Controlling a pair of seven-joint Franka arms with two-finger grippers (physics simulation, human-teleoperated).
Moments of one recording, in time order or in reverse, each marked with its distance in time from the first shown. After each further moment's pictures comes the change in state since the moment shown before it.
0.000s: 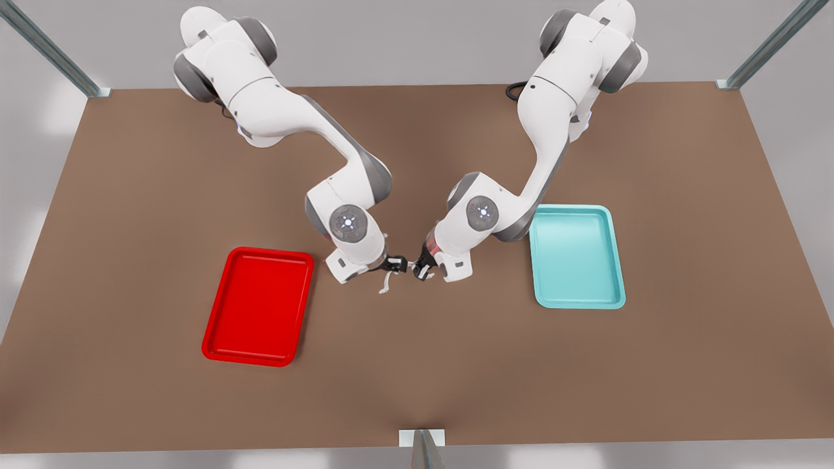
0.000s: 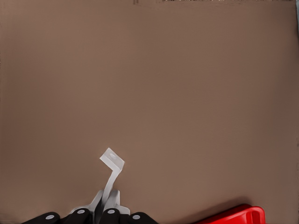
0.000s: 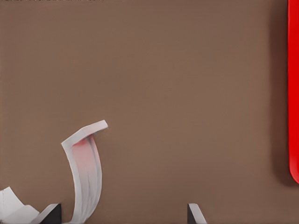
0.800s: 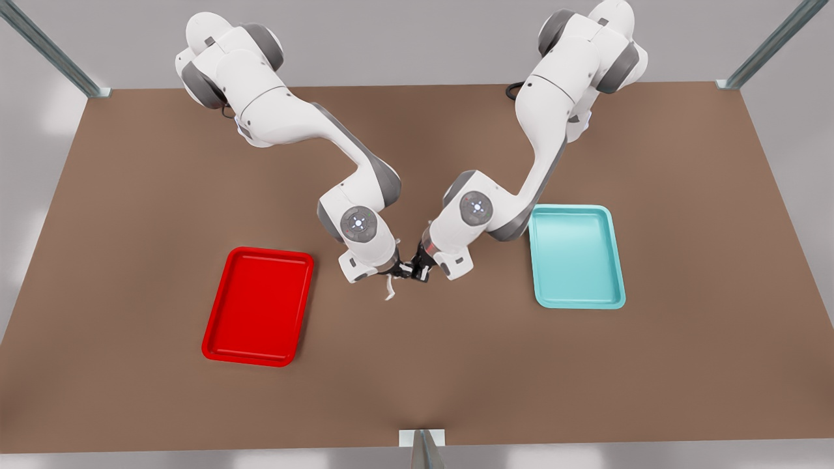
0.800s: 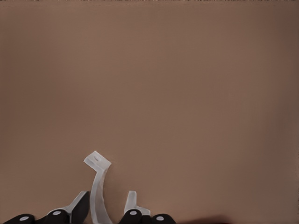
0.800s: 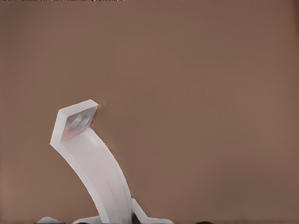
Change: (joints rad) left arm -0.012 0.006 -0.001 0.024 0.065 0.007 -0.231; right arm 0.025 0.046 -0.001 0.004 0.008 0.110 0.132
